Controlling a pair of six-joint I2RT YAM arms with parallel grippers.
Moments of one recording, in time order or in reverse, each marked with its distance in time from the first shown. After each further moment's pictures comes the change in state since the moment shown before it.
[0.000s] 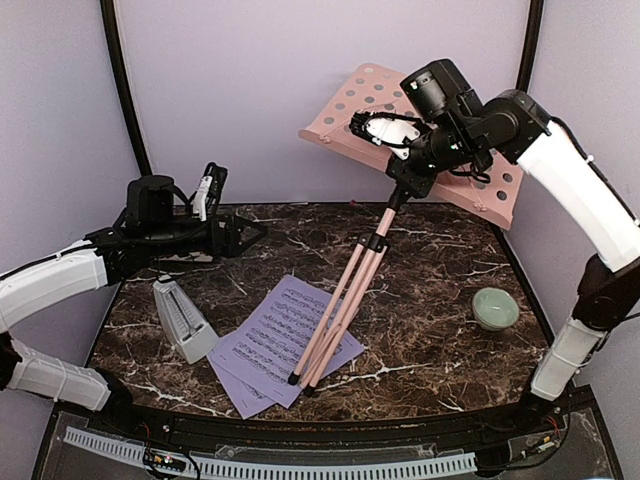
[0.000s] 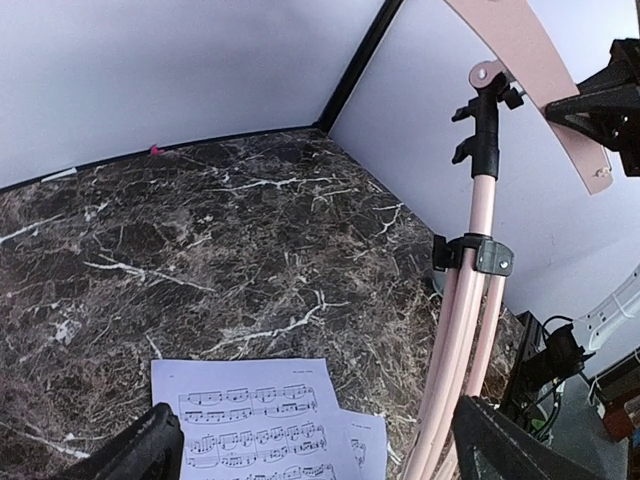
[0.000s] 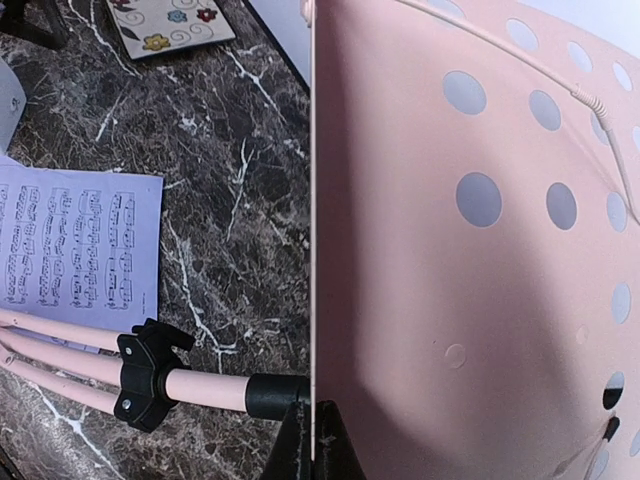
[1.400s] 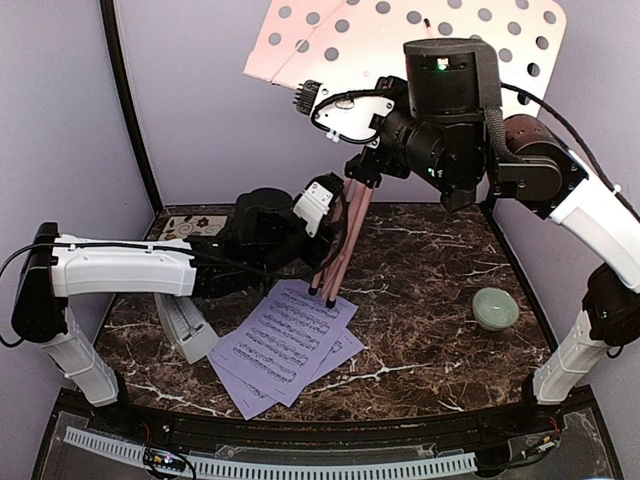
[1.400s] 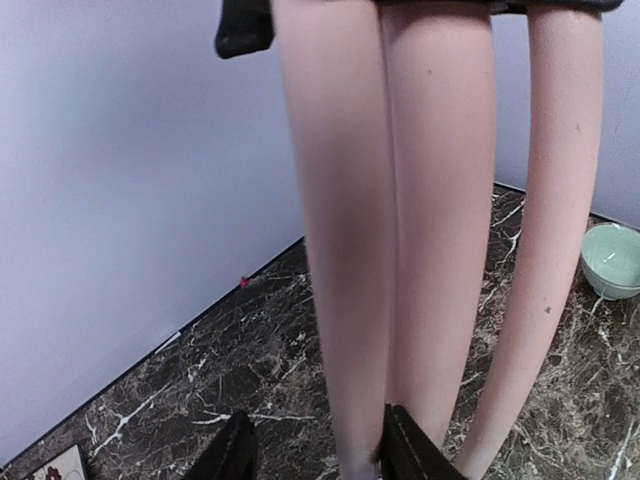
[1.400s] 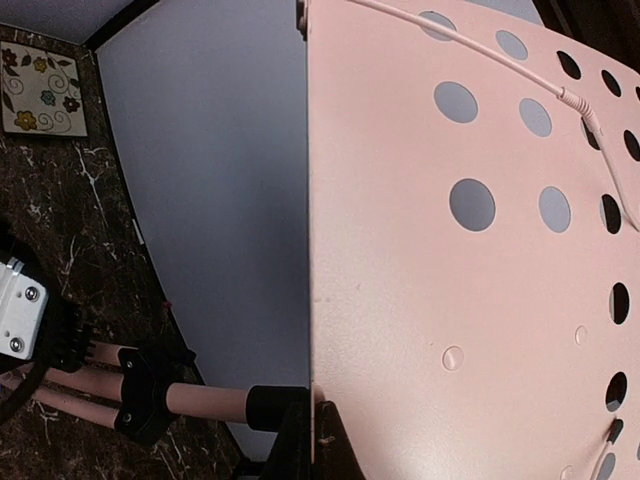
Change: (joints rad) left arm -0.505 0.407 0.278 0.261 -0.826 0.522; right arm 0.489 -0.084 -0.068 0.566 0.689 -0.599
